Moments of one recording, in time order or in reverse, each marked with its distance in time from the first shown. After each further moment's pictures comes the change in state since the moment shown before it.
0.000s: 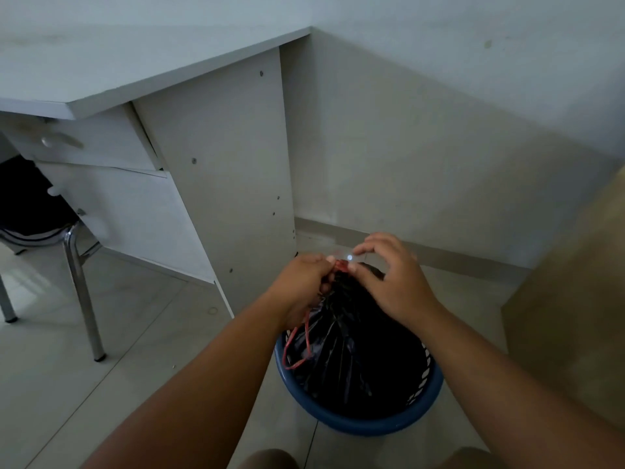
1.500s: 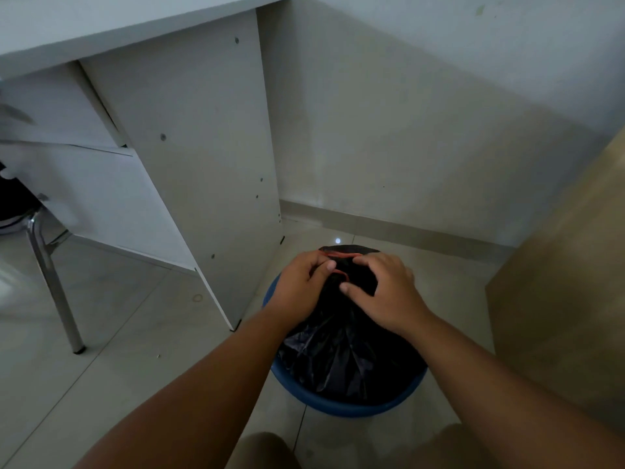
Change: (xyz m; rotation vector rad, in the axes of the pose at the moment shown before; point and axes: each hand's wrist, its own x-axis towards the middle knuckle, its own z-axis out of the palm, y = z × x) left_hand 0.032 -0.068 0.006 0.430 0.074 0.426; right_hand -0.034 0.045 0.014 -0.256 -0.167 0.128
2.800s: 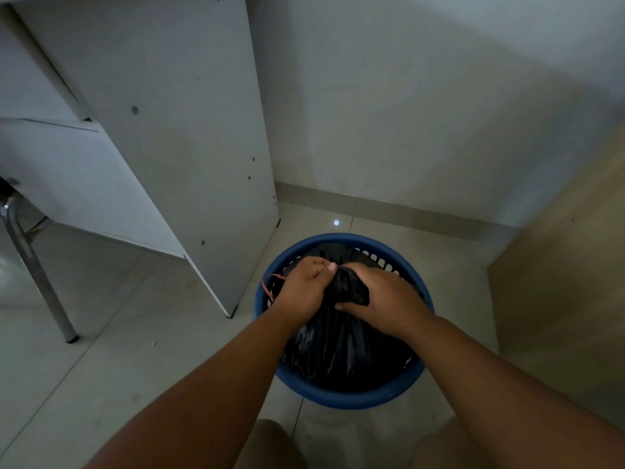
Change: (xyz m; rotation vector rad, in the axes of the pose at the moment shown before) left_hand -0.003 -0.030 0.027 -0.196 -0.120 -0.242; right_hand -0.007 0.024 0.023 -0.012 -0.250 -0.097
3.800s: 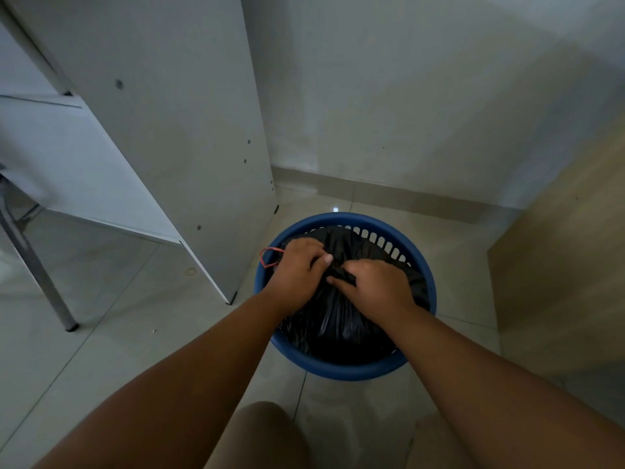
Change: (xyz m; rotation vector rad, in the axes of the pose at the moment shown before) left_hand 0.009 -0.018 -0.014 0.535 0.009 0.286; right_hand 0.004 -0.001 0.034 -0.215 0.194 0.027
